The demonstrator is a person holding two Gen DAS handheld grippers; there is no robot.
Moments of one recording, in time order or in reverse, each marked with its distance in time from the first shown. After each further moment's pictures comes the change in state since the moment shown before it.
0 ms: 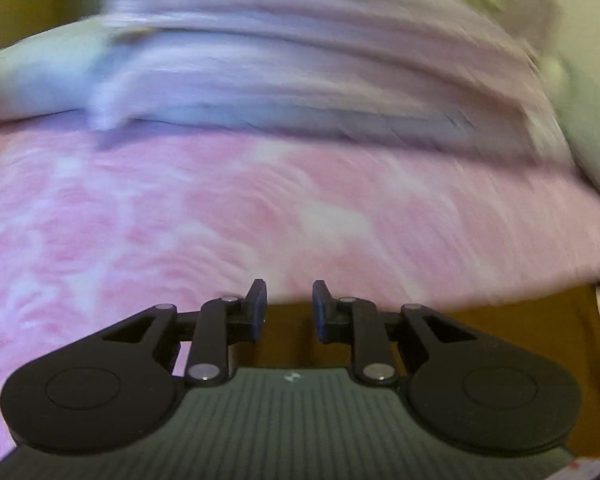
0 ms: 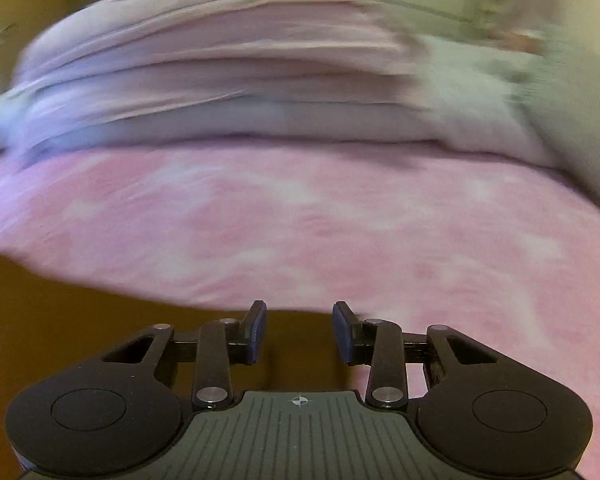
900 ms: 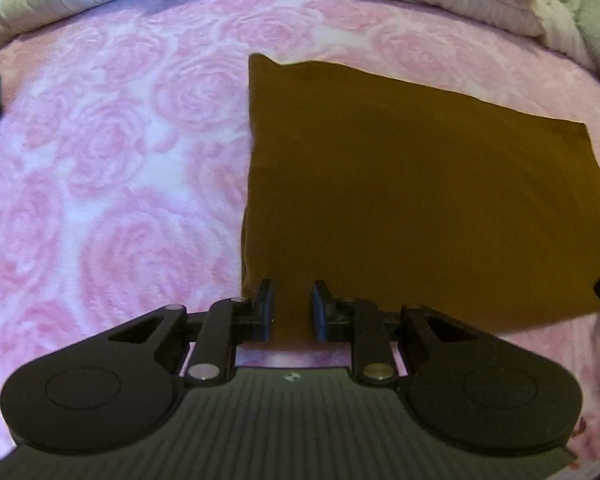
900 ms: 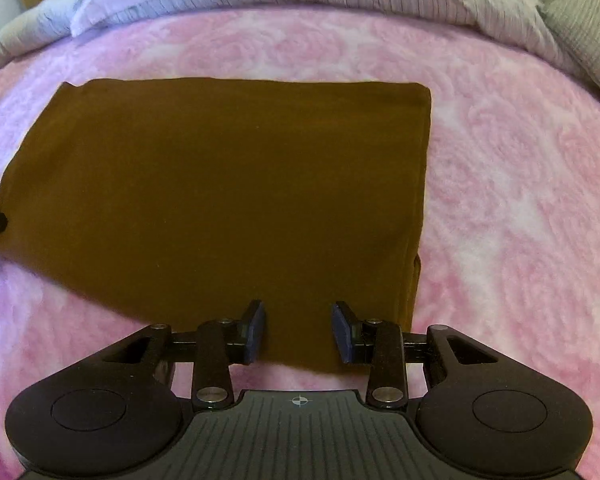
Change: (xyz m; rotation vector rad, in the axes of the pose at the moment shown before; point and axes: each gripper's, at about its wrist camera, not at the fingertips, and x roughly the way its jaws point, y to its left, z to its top) left arm -0.091 -0.039 -0.096 -0.065 0.309 0.170; right arm -0.065 0.057 -0.114 0.008 0.303 0.027
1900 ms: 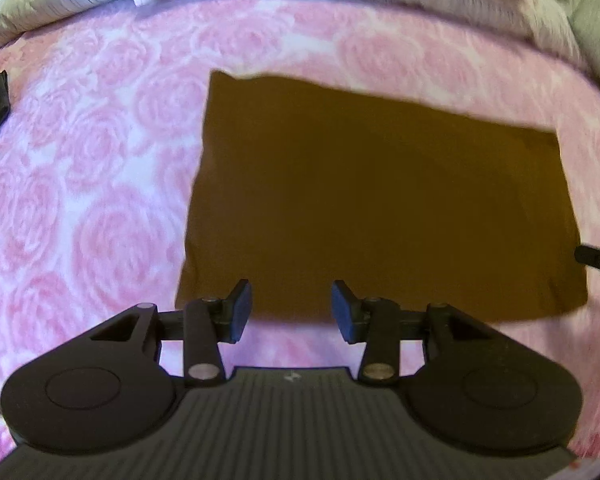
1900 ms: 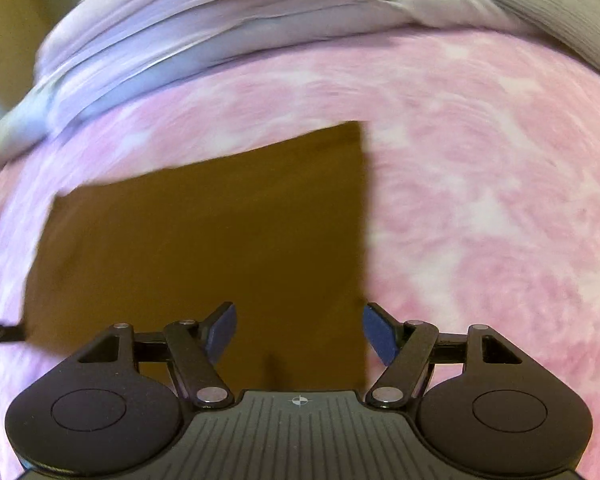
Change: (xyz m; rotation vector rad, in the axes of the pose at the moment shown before) left arm -0.040 -0.043 0.006 -0.055 0.034 -0.028; right arm -0.020 -0.072 0.014 0.269 -0.116 0.097
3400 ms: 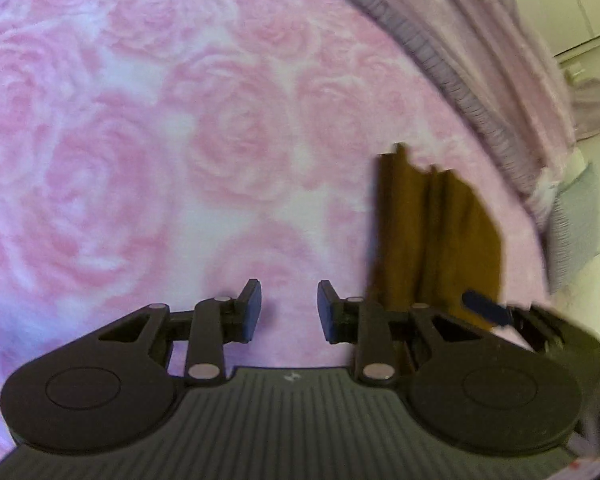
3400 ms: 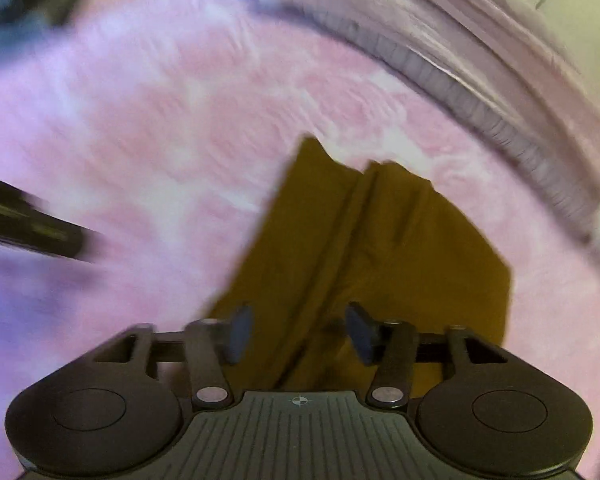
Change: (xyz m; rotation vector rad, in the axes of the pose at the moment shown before) left arm 0.059 0.251 0.032 -0.443 0.060 -0.439; right arm 0.069 0.391 -0.037 -0.685 0.093 -0.129
